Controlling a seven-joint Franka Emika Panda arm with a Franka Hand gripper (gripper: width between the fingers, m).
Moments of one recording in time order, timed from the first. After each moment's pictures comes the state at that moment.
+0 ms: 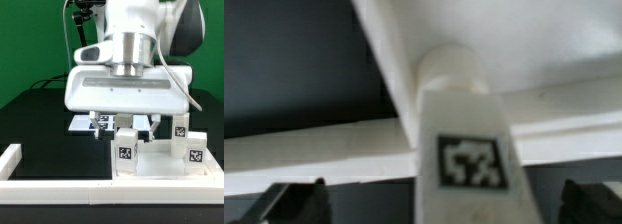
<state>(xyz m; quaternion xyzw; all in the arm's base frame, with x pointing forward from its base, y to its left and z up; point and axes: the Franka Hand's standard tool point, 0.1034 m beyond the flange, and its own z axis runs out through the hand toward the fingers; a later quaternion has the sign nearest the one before) 0.610 -0.001 0.082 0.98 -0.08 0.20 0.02</state>
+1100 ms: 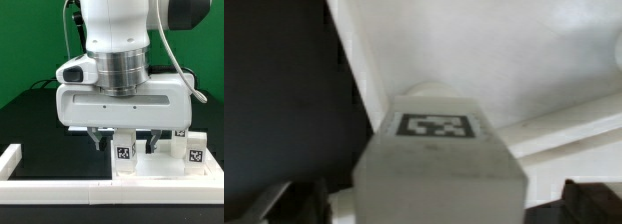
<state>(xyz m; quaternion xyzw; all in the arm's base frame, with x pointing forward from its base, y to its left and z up) 0.633 0.000 0.071 0.99 -0.13 -0.05 -0.03</state>
